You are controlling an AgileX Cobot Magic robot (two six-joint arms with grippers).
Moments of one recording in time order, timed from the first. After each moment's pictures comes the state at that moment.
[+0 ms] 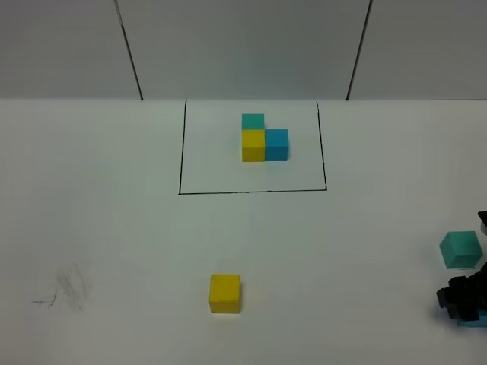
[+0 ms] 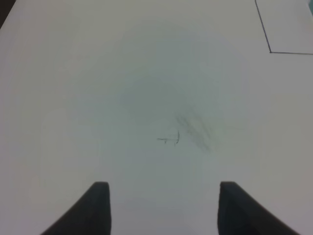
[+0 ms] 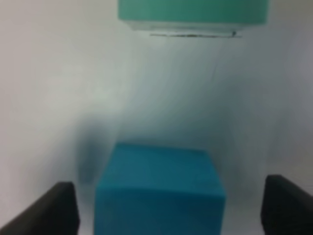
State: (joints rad) left arm 0.04 -0.01 -0.51 0.01 1.06 -0.04; right arm -0.04 1.65 -0.60 0.06 0.38 -0.16
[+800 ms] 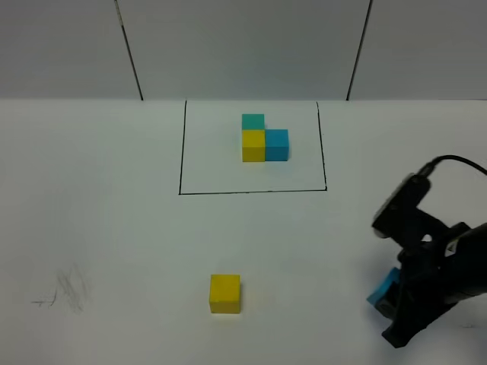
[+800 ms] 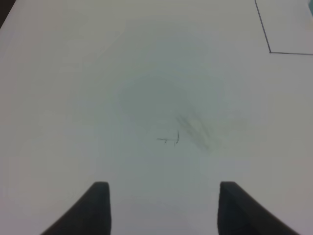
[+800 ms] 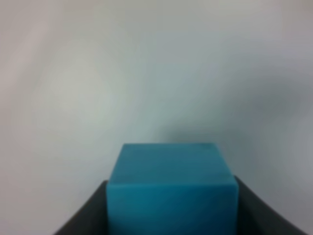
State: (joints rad) left arm 0.04 -0.01 -0.51 0.01 1.06 -0.04; right arm 0.39 1.42 -0.69 0.24 0.57 -0.67
